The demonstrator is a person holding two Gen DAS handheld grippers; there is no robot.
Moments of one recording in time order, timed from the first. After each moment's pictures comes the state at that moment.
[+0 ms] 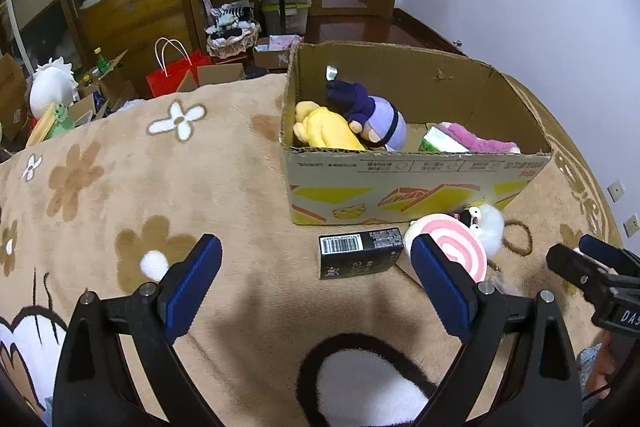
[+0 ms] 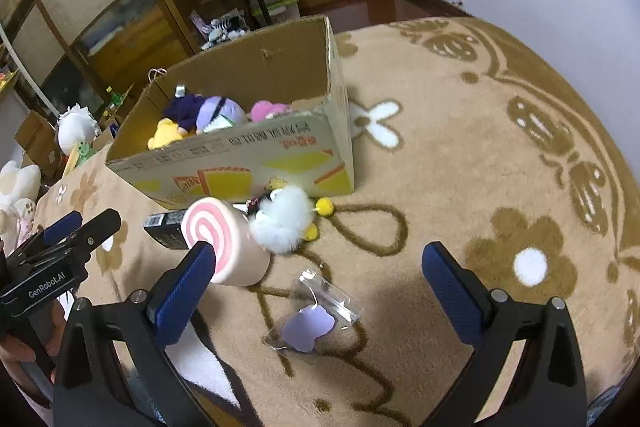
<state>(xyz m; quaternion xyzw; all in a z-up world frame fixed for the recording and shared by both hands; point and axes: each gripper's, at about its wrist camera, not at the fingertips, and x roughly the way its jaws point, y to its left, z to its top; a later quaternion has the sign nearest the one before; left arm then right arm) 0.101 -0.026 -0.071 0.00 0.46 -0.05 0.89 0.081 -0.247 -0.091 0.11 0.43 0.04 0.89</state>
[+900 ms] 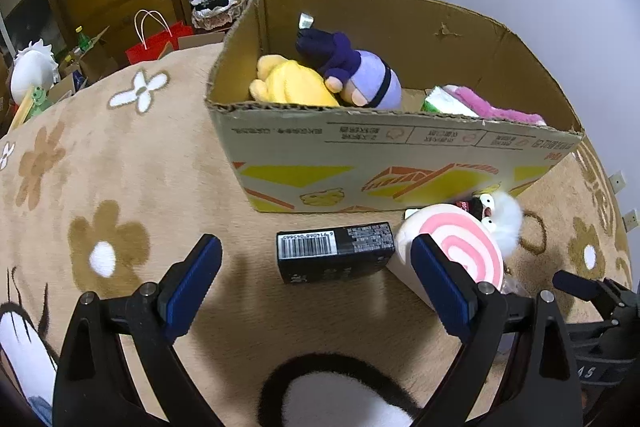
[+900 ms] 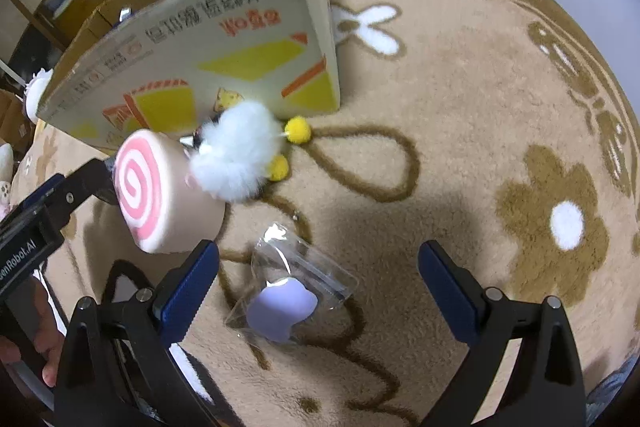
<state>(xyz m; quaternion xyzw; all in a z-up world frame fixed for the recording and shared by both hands) 0.130 -0.049 -0.116 0.00 0.50 -0.06 0.86 0.105 -0.238 -0.154 0.10 0.55 0.02 0.83</state>
